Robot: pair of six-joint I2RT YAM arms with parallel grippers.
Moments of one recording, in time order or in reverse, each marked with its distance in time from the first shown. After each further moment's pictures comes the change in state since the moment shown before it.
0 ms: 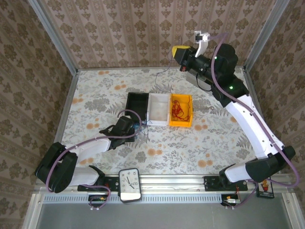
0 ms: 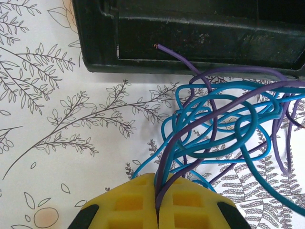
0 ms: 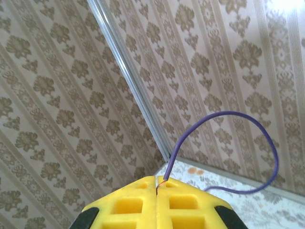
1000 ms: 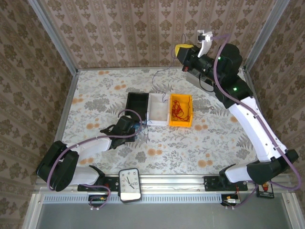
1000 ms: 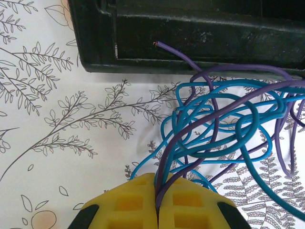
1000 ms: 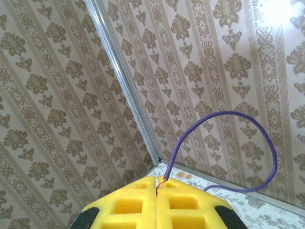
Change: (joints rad) left arm 0.000 0.019 0.008 0.000 0.000 0.000; right arm 0.000 -0.027 0.023 -0.030 0.031 -0.056
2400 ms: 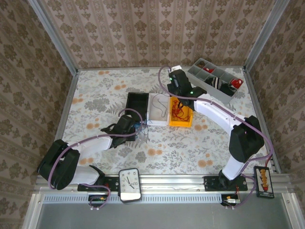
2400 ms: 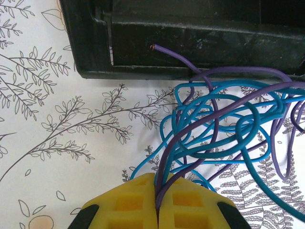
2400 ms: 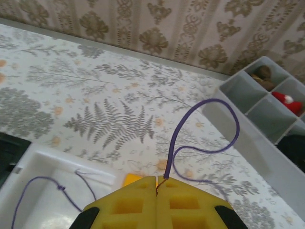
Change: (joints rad) left arm 0.000 0.019 0.022 -0.010 0.000 0.000; right arm 0.154 0.315 -0.226 -0.166 0.774 -0.237
